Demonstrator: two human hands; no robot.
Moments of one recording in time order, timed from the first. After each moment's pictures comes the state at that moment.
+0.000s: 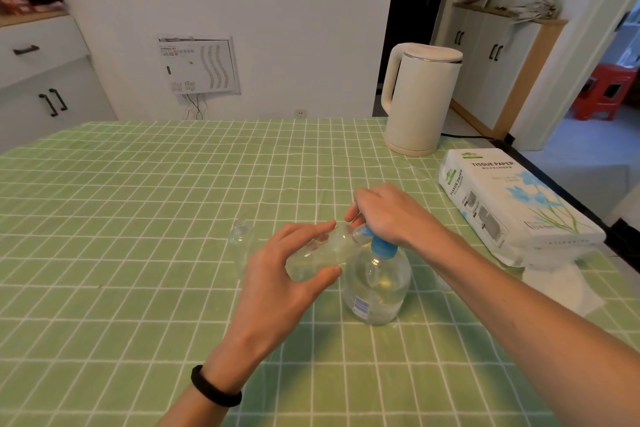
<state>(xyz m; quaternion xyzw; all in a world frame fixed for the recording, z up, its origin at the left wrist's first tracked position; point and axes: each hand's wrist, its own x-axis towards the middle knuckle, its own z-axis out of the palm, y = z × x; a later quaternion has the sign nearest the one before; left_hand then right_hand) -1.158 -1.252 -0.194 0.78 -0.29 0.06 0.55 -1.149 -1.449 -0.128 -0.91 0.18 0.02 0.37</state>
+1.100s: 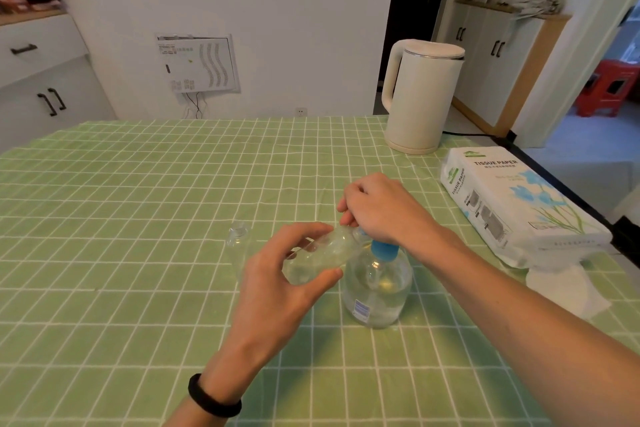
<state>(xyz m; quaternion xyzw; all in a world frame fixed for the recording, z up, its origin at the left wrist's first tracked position) -1.159 -1.254 -0.193 0.78 -0.27 0.06 0.56 -1.142 -1.441 -0.124 -0.93 0.15 -0.03 0.34</state>
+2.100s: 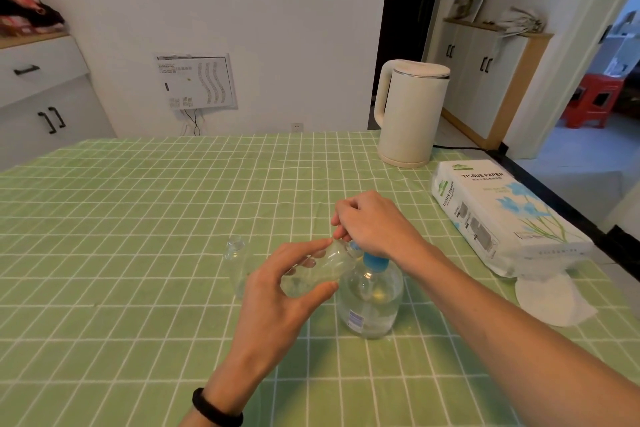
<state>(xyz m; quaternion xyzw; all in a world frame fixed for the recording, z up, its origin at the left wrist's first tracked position) -1.160 -1.258 -0.199 0.76 -0.27 0.06 0.58 -1.142 -1.444 -0.135 -0.91 0.16 -0.04 0.38</state>
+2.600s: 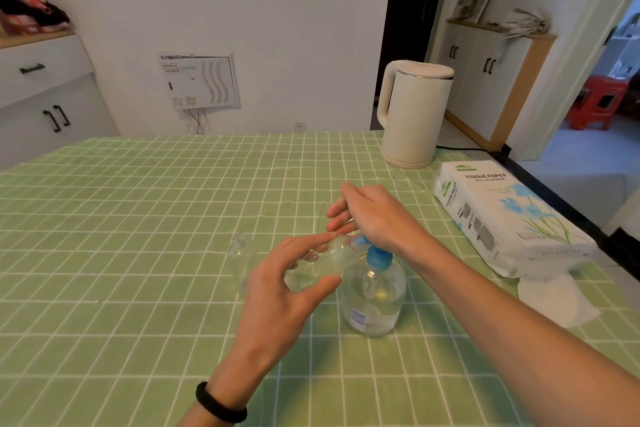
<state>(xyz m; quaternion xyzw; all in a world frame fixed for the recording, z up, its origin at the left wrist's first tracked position) -1.159 -1.259 -0.195 0.76 -0.28 0.07 0.58 -1.137 -1.447 -0.134 -0.86 0.12 -0.04 0.49</state>
